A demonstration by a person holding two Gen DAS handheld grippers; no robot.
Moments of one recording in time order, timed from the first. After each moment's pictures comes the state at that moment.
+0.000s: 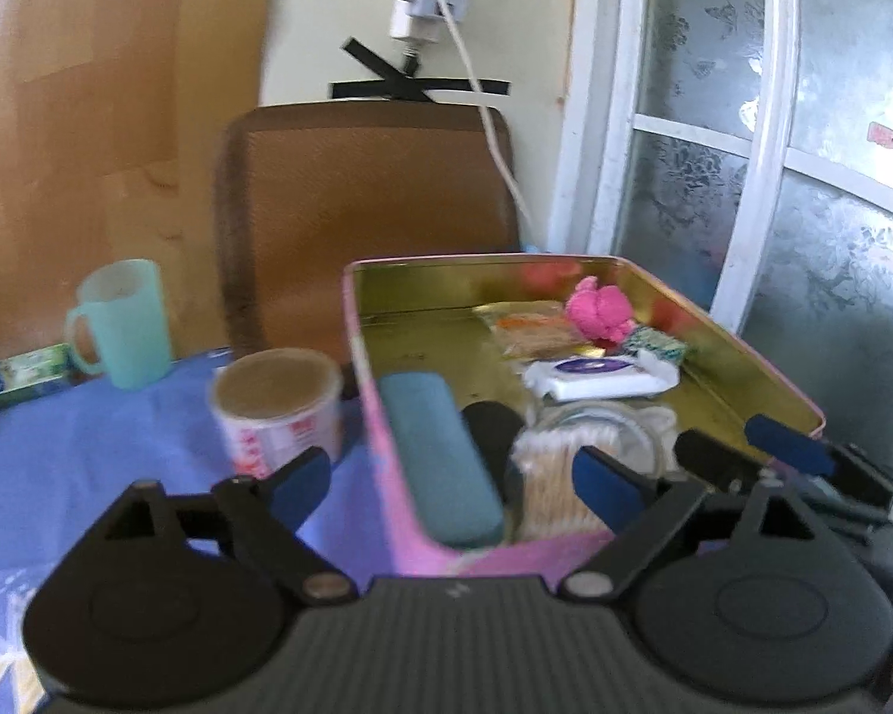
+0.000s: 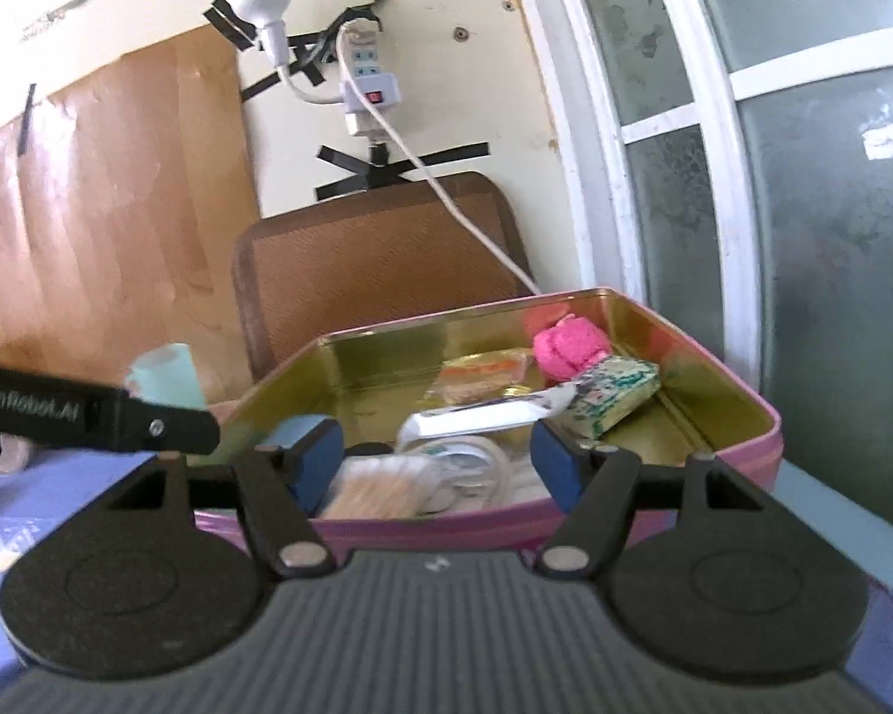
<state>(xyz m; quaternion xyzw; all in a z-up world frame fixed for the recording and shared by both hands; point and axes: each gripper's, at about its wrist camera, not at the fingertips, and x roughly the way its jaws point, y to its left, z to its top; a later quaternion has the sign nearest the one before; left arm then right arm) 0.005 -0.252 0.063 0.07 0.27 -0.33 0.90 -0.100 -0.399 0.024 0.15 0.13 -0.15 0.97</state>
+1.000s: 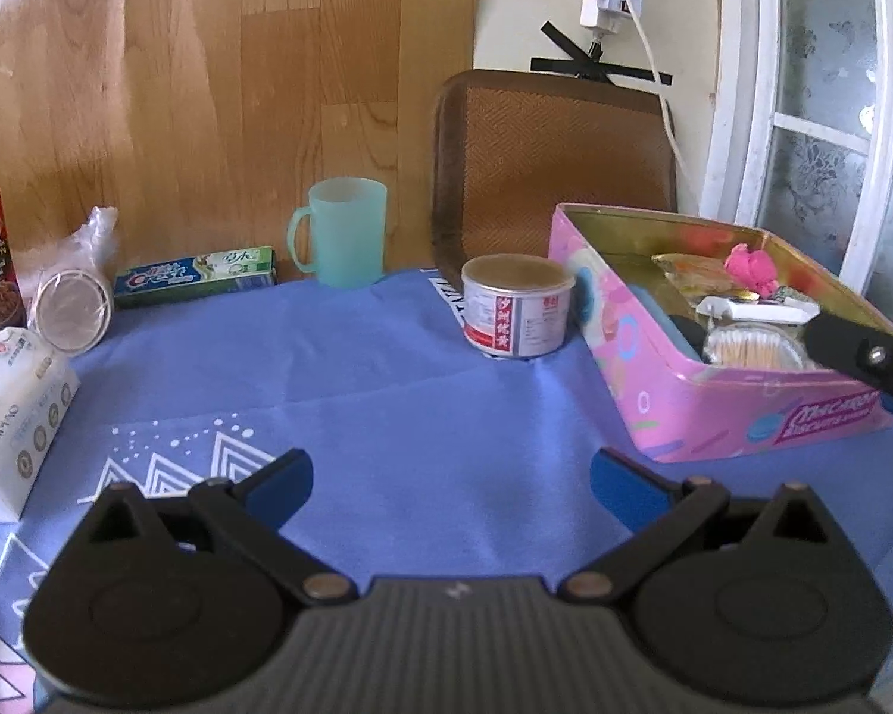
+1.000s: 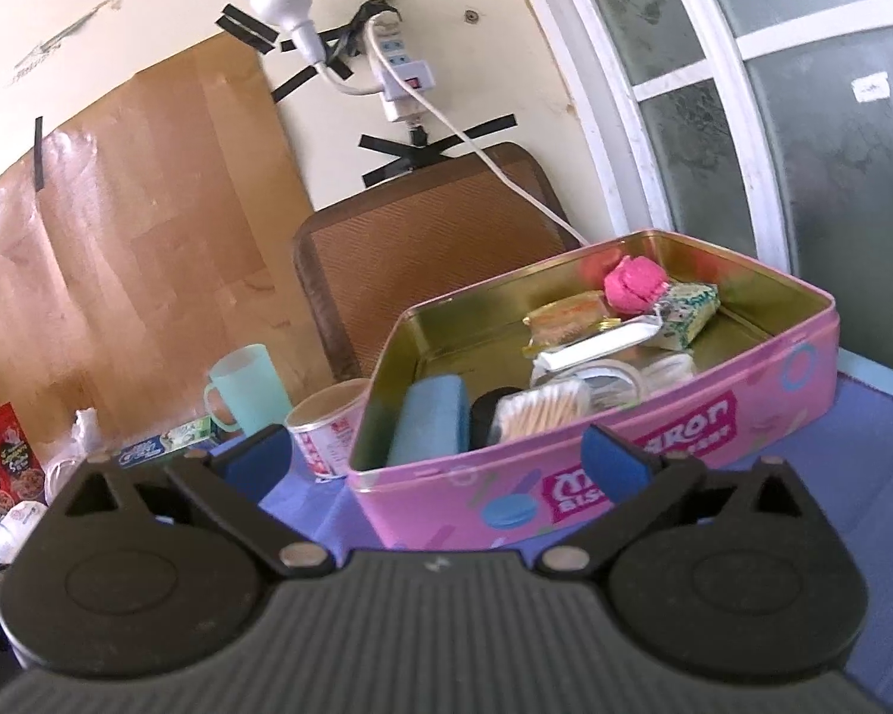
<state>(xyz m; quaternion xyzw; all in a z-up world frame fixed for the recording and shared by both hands) -0.022 -0.136 0.038 0.05 0.29 -0.21 0.93 -0.107 -0.311 0.044 0.22 0.15 -0.17 0.95</state>
